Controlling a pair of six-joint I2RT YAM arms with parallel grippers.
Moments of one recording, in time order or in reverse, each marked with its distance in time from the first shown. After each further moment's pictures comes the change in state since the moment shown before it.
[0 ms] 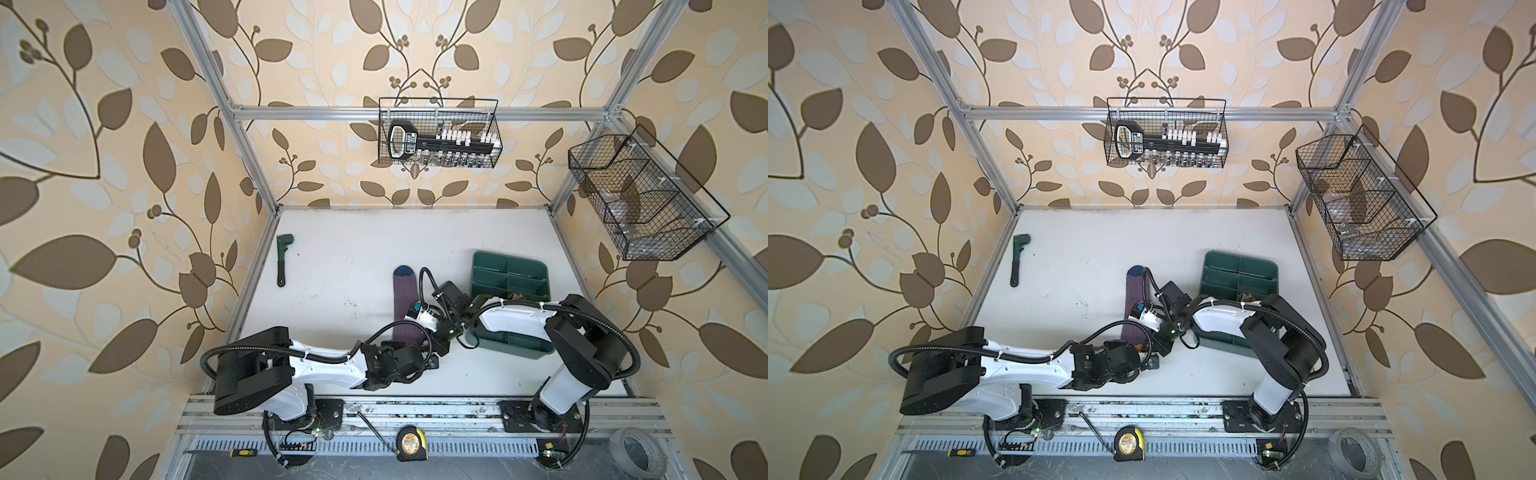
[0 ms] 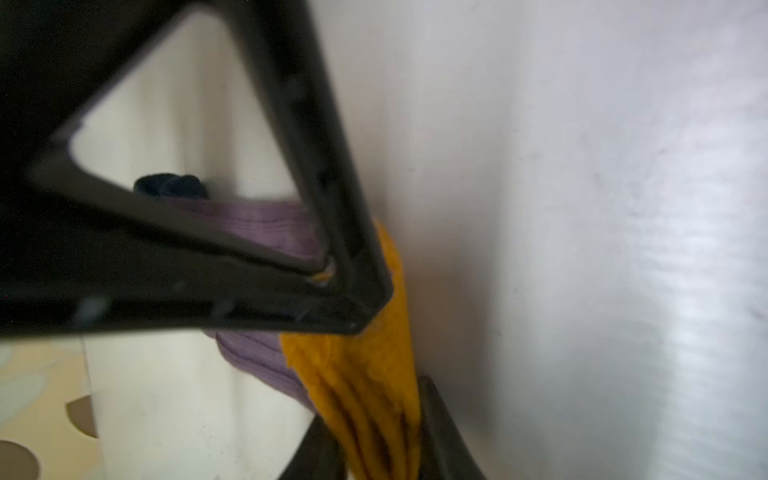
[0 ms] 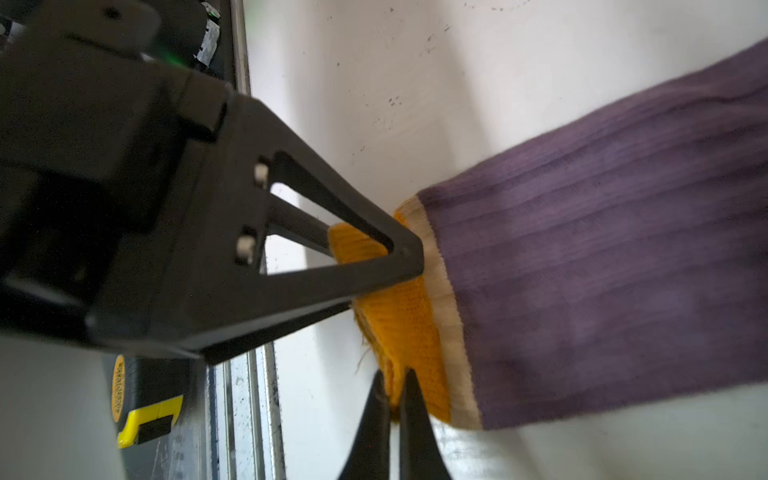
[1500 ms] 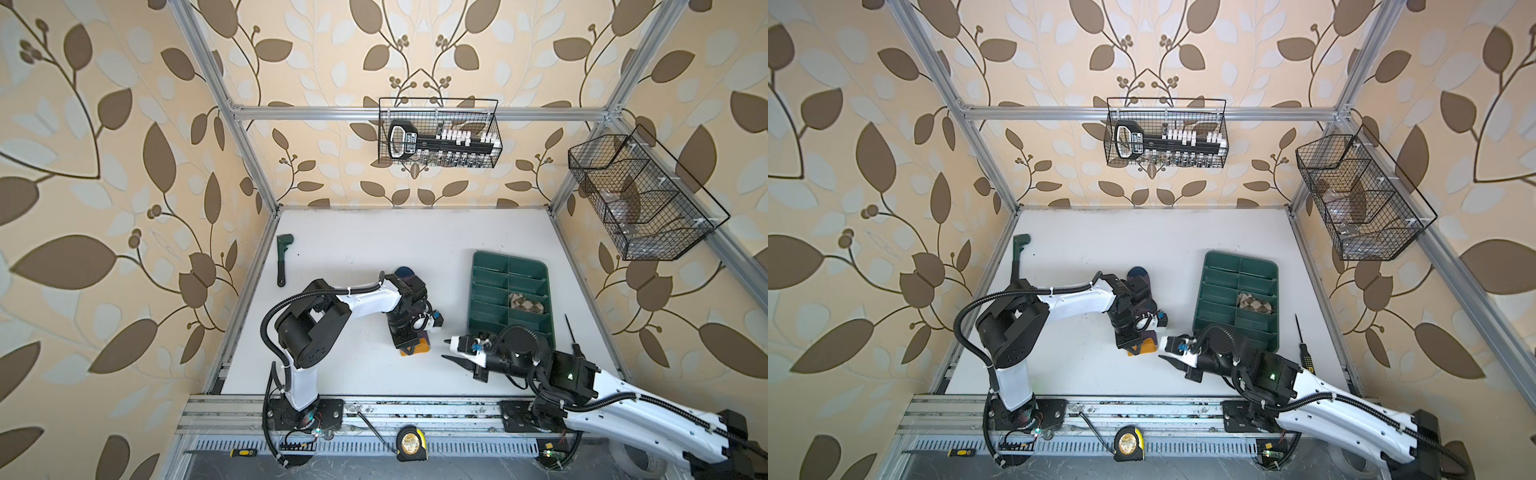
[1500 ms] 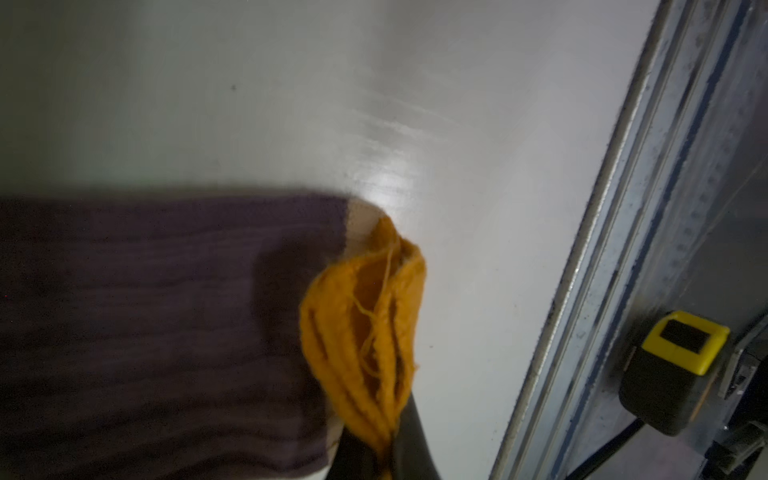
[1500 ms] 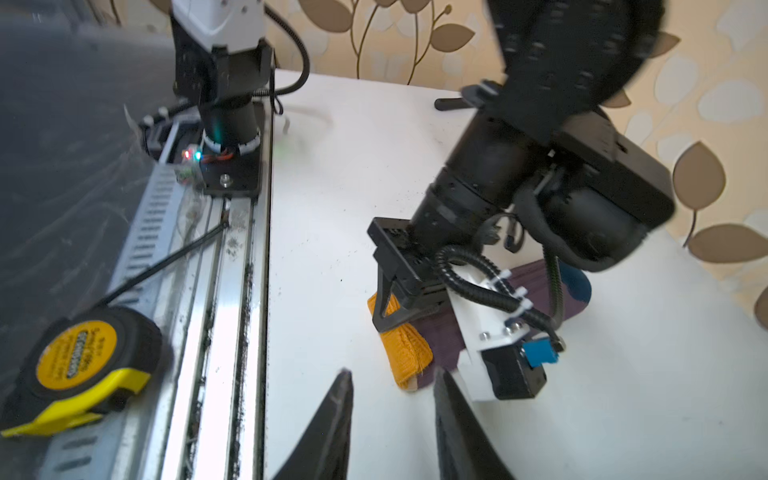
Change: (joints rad) left arm 0.460 0.430 0.629 -0.728 0.919 0.057; right arm 0.394 -1.047 -0.383 0.038 0.655 -0.200
